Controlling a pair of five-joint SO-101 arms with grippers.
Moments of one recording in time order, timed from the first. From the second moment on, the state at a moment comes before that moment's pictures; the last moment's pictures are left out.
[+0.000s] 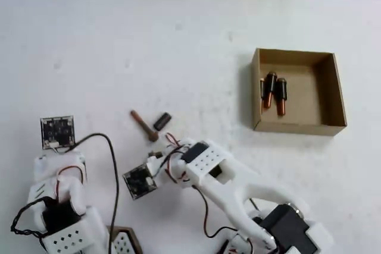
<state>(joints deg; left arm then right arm) -32.6 -103.4 93.5 62.5 -15.8 -44.0 -11.9 55.6 39.3 78.8</state>
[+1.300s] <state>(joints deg) -32.6 -103.4 93.5 62.5 -15.8 -29.4 -34.2 45.1 57.8 45.8</state>
